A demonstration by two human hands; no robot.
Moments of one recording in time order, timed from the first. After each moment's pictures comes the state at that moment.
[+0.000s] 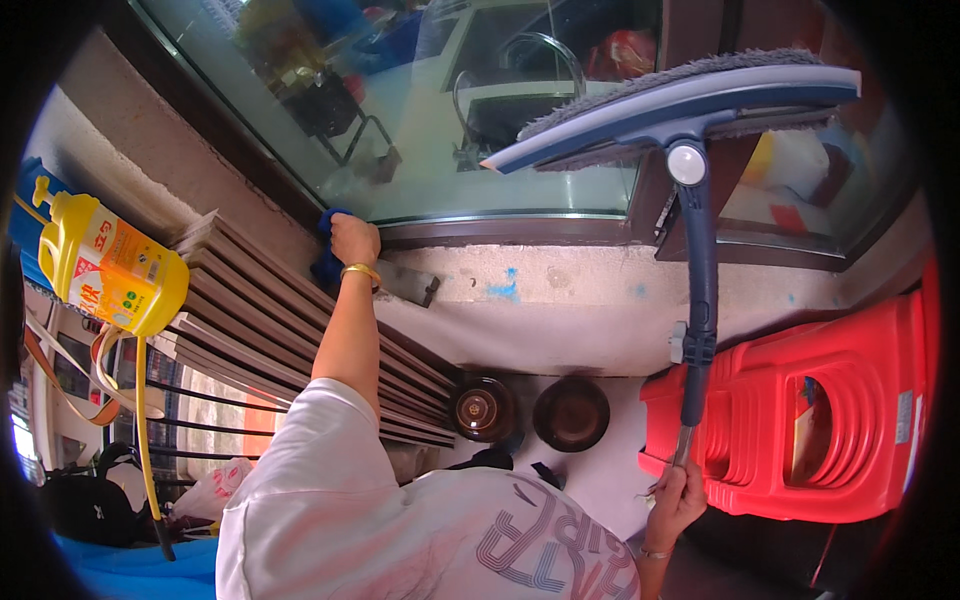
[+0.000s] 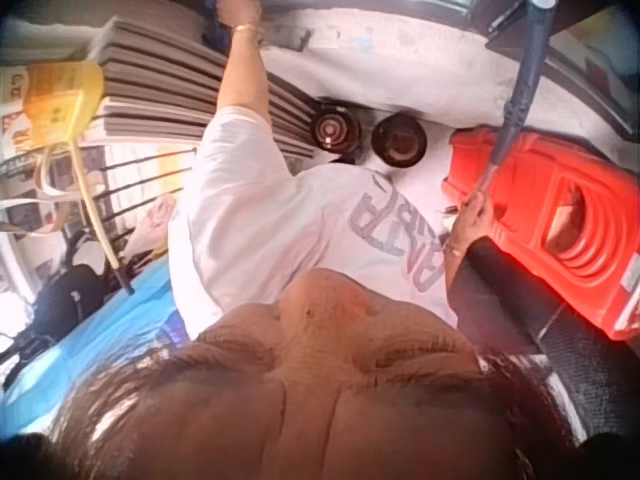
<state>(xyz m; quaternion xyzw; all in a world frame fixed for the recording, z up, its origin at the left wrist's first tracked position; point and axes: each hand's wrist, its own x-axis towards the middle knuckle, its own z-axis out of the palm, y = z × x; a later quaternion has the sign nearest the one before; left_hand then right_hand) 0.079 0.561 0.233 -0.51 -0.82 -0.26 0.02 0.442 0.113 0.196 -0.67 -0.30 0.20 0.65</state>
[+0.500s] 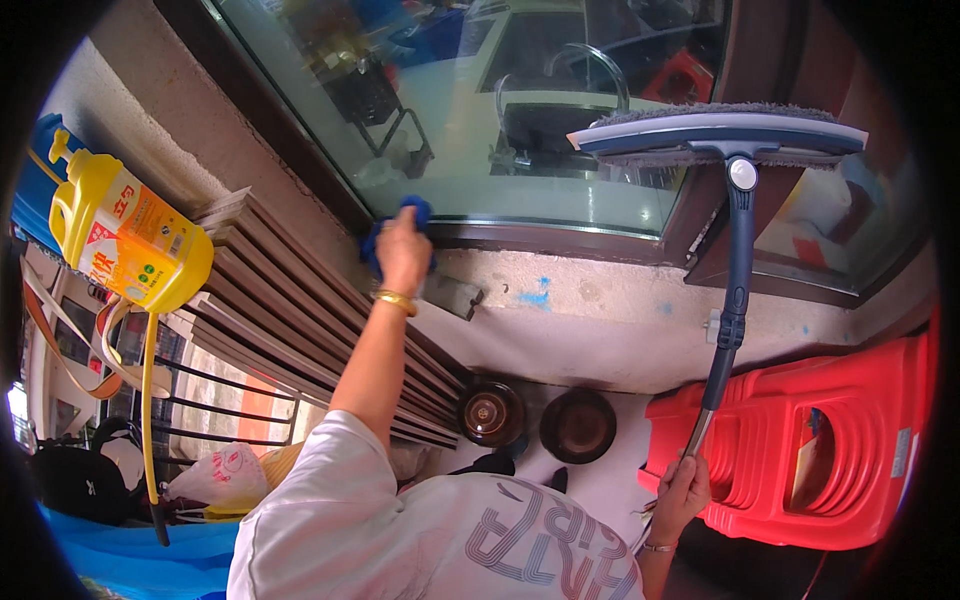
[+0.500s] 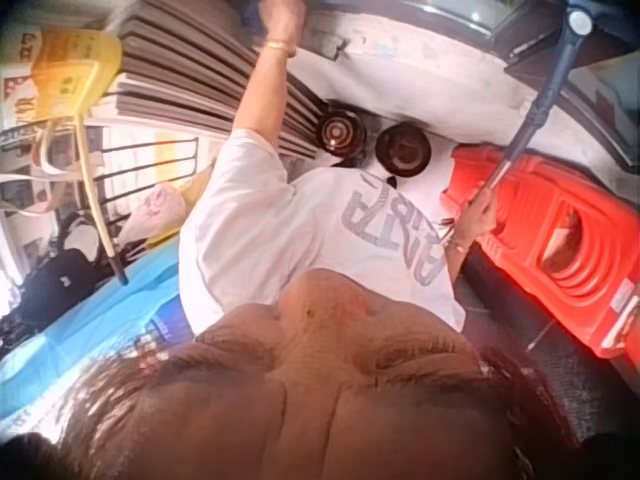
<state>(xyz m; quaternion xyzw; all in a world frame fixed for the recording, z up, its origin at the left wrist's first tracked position) 0.102 0.507 0.236 -0.66 -0.67 -0.31 0.10 0.438 0.144 0.192 -0.63 -0.27 0.27 0.68</state>
